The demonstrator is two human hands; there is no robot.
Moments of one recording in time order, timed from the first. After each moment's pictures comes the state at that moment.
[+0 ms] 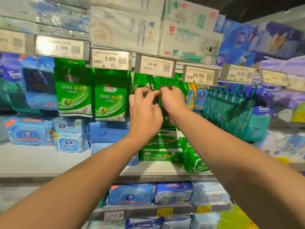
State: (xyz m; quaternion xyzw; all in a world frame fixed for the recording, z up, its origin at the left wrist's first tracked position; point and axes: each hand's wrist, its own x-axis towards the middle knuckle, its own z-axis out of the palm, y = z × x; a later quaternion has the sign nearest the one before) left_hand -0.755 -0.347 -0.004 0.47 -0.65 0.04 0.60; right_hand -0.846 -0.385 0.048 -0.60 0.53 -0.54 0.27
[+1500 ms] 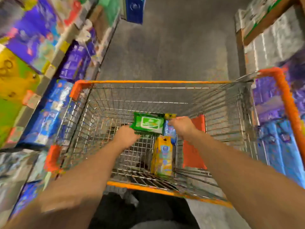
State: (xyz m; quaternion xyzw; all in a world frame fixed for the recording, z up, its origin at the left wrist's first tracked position) left_hand -1.444 0.072 -0.457 0.22 -0.87 -0.30 -0.34; right_hand -1.525 0.274 -0.422 0.14 0.85 -0.36 0.35
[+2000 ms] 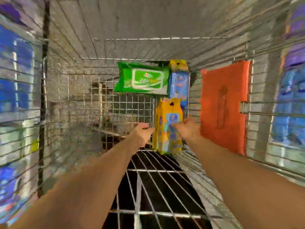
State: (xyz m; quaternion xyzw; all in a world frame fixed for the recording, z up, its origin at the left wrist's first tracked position) left_hand -1.418 0.147 -0.704 0.42 -0.57 -0.52 -0.47; right_hand -1.461 0.313 -0.680 0.34 0.81 -0.26 0.40
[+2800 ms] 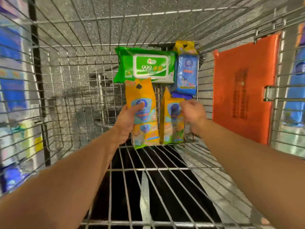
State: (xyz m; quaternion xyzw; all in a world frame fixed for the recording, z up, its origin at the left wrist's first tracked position) left_hand -1.425 0.094 -0.749 0.40 -0.43 -0.77 -0.27; right_hand -1.479 0.304 -0.717 0.41 0.74 -0.40 0.34
